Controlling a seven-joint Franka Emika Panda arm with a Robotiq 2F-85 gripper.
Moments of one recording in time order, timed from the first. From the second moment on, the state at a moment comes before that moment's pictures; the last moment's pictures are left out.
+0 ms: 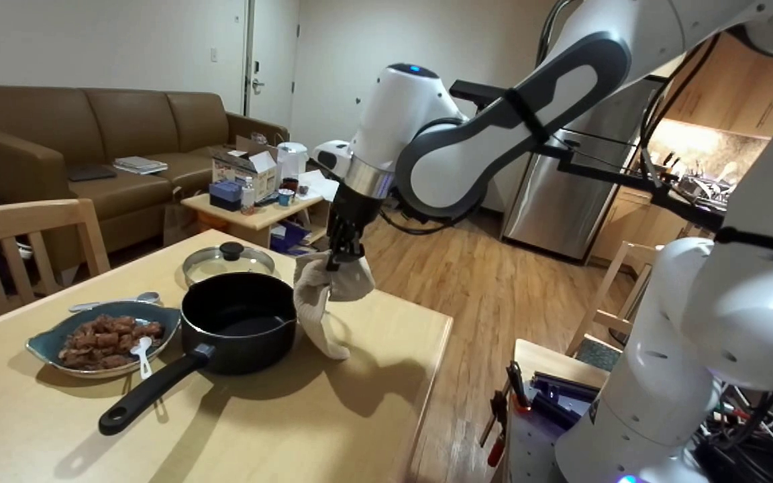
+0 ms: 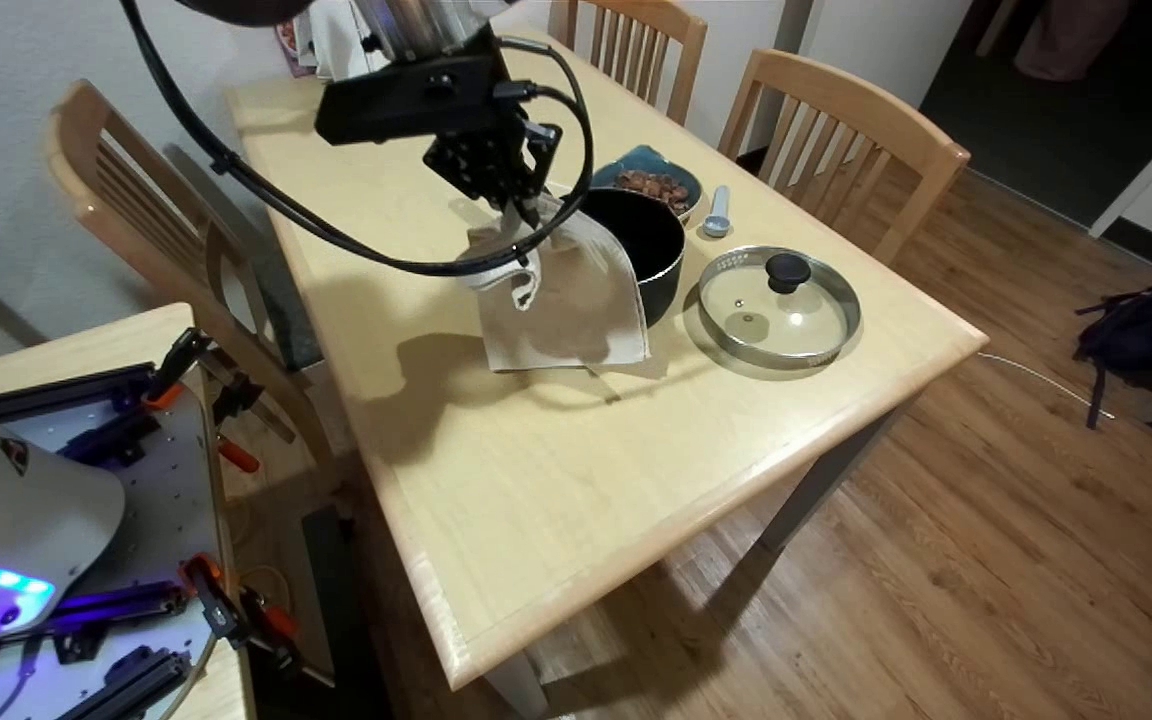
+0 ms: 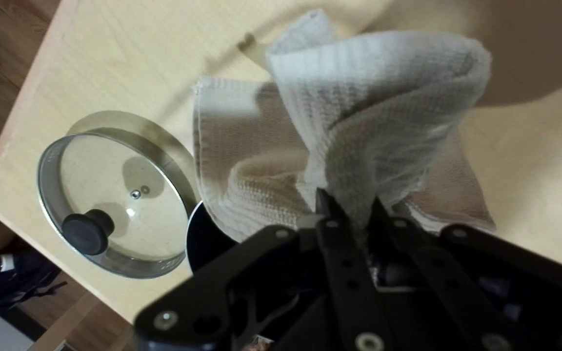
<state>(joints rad) -0.06 -0.10 0.05 -2.51 -0.20 2.66 -0.61</state>
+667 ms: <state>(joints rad) -0.03 -0.26 0.01 -2.52 -0.27 2.76 -0.56</state>
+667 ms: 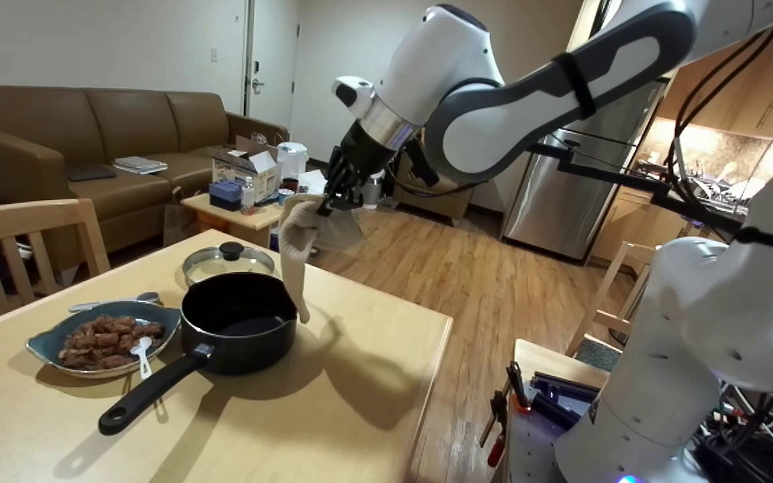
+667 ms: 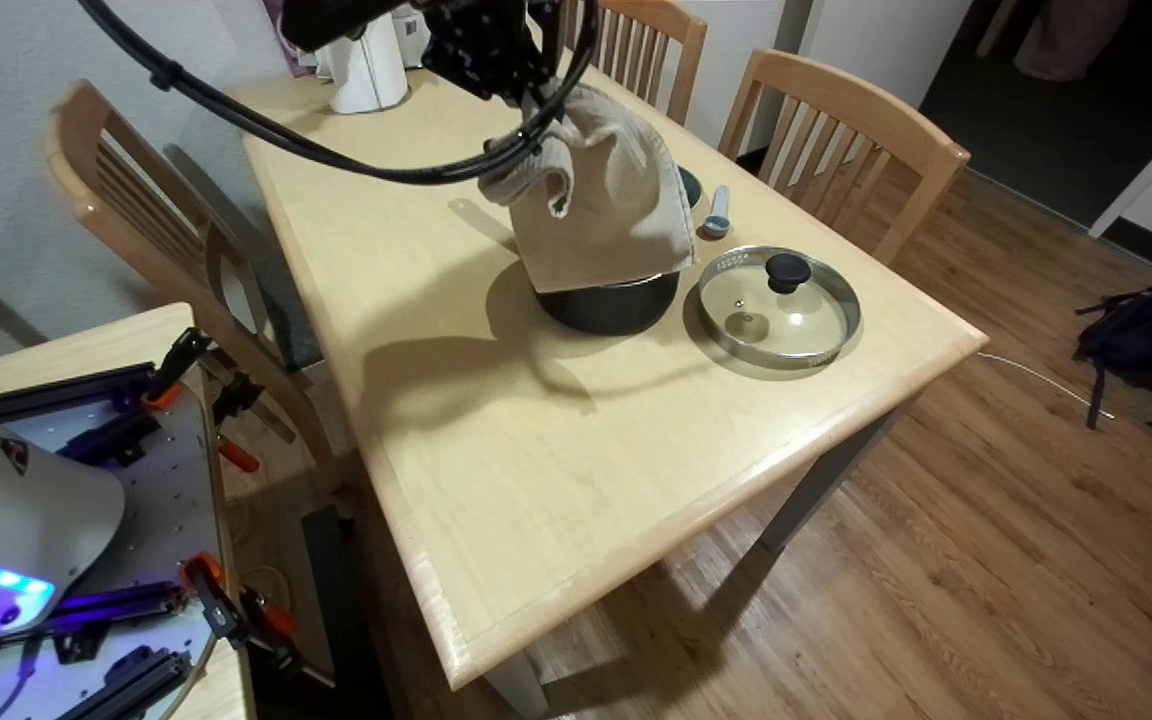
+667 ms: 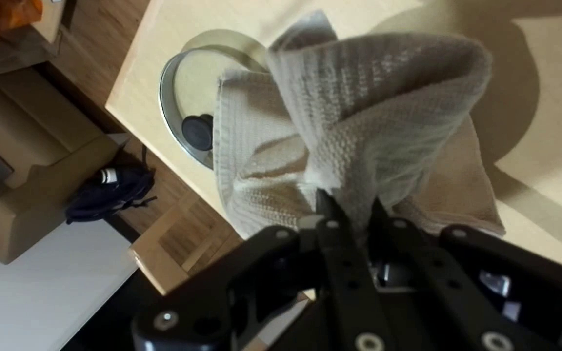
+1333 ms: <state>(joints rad) 0.03 -0.17 -0.02 -2.53 -0.26 2.95 -0.56</state>
